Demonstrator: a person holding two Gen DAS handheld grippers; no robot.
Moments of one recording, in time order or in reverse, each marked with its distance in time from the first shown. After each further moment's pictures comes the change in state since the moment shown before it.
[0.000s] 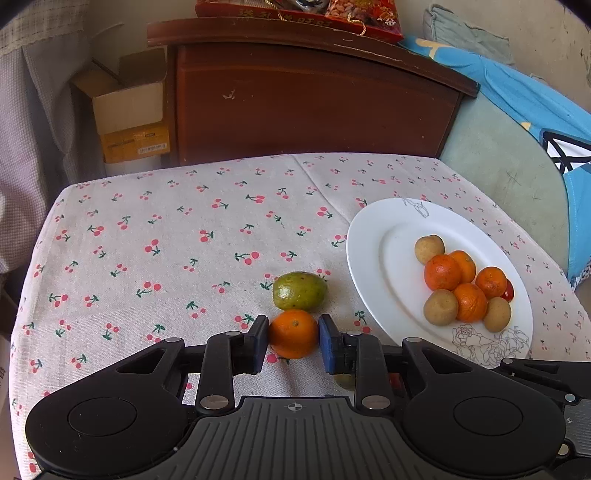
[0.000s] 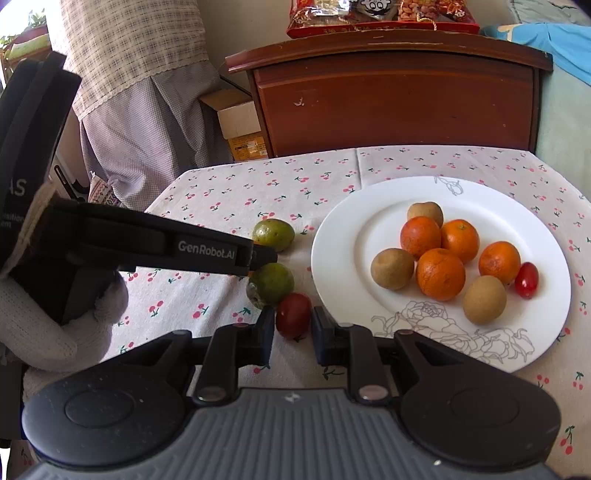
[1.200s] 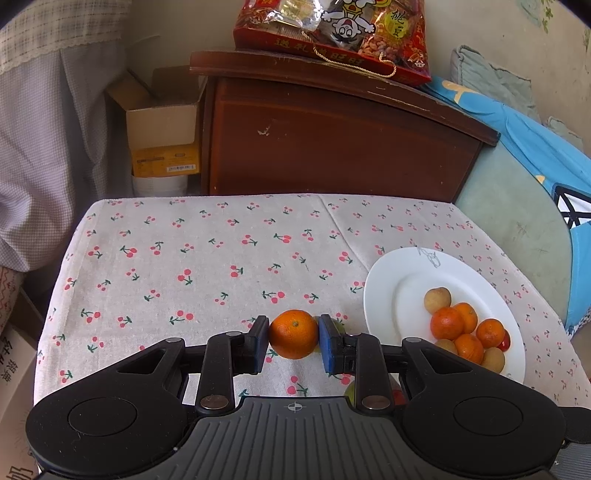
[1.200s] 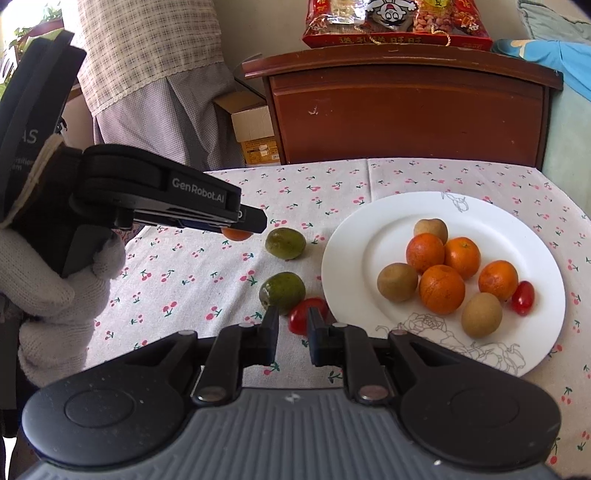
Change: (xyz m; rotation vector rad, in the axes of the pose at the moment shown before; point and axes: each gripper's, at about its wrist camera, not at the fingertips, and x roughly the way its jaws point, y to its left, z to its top) left arm -0.020 0.015 0.018 -0.093 -0.071 0.029; right arm -0.011 0.004 0.004 -0.041 -0.001 0.010
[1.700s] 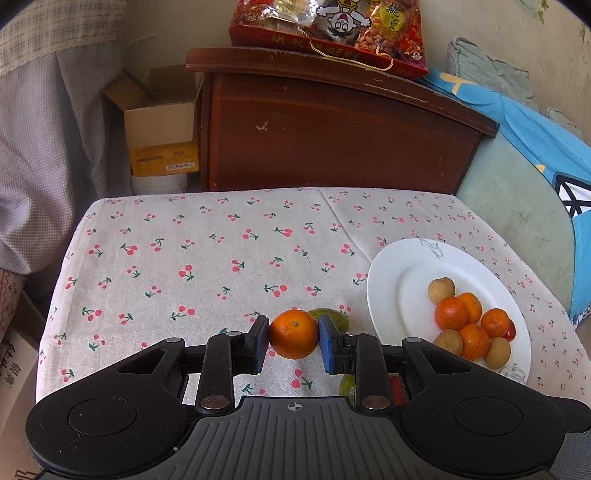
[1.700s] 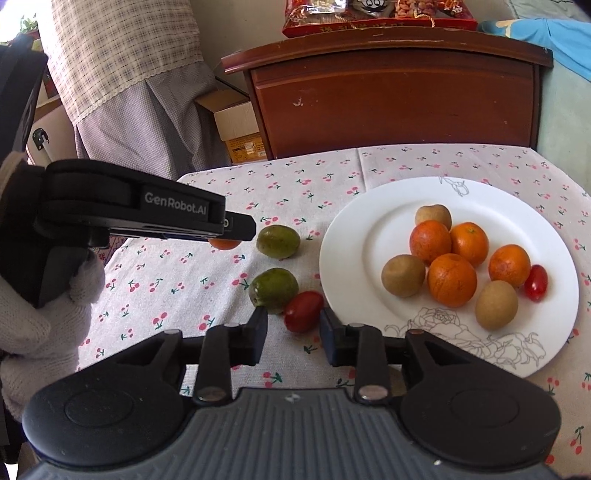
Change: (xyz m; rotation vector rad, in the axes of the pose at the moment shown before) left arm 0.002 -0.001 -0.003 0.024 0.010 0.011; right arm 0.017 0.001 0.003 0.066 0.004 -0.008
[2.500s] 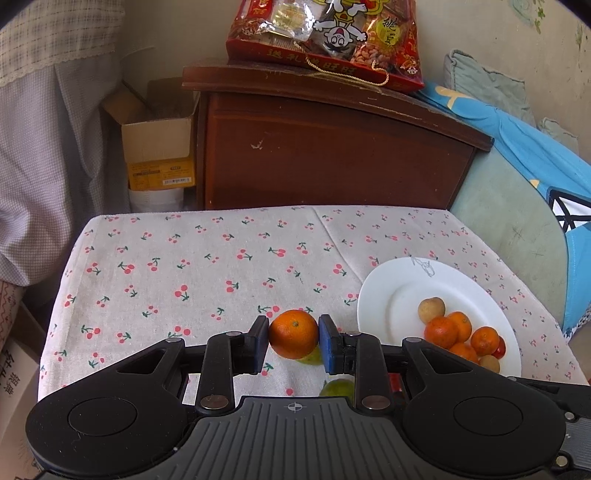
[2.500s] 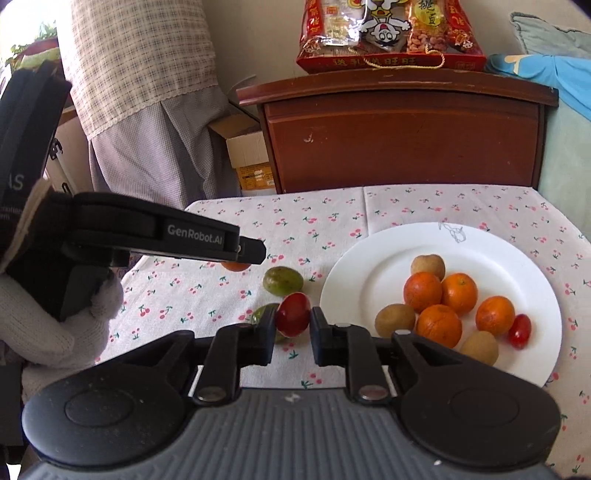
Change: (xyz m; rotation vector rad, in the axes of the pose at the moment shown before) left arm -0.007 -0.005 0.013 -0.009 -0.042 -0.016; right arm -0.023 -0.004 0.020 -0.044 -0.090 0.006
